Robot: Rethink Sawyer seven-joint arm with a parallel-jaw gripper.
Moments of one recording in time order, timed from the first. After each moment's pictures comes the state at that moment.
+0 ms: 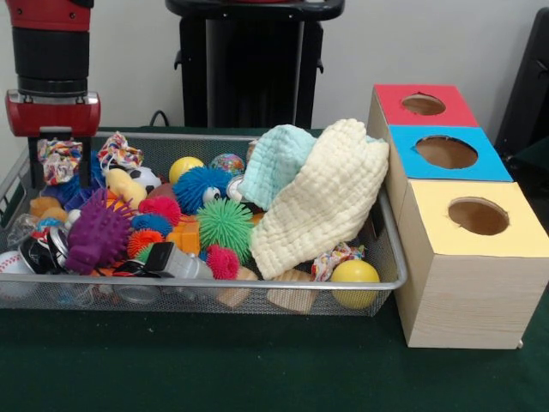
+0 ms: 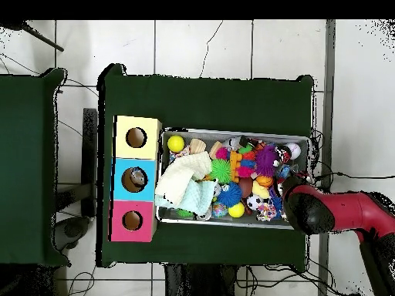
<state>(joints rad) -1.11 -0.64 0.67 1.77 -0.98 0.47 1.52</state>
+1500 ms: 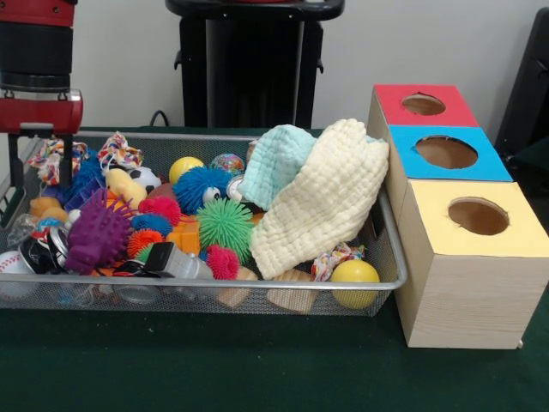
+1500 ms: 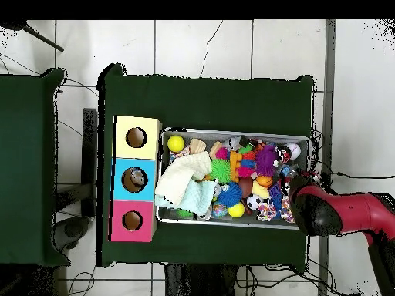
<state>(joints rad) -1.17 -0.65 0.73 1.76 -1.04 0.46 1.52</state>
